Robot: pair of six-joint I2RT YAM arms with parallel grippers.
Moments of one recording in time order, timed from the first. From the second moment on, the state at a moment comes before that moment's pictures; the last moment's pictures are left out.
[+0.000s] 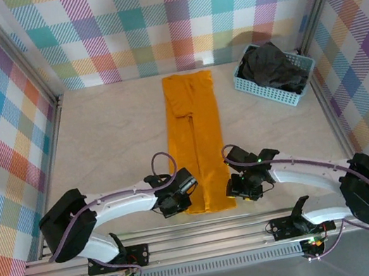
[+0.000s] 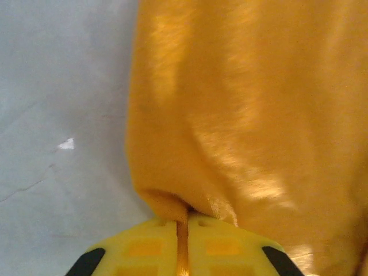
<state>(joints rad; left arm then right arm) -1.05 1.48 0.76 -0.62 -0.03 -1.24 0.84 1.25 0.63 -0.74 -0.20 1.10</state>
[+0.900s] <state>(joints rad) -1.05 1.41 0.75 -0.55 -0.04 -1.25 0.94 1.36 0.64 -0.66 -0.16 1.27</state>
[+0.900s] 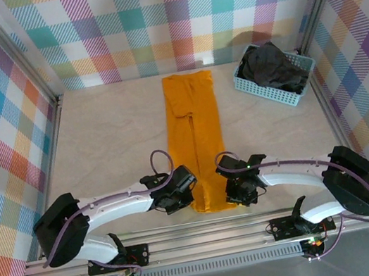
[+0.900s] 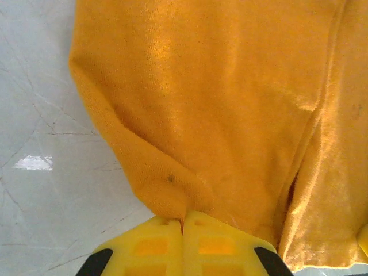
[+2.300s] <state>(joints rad) -0.70 1.23 0.80 -0.50 0.04 -1.18 0.62 1.34 0.96 -0.71 -0.22 1.13</state>
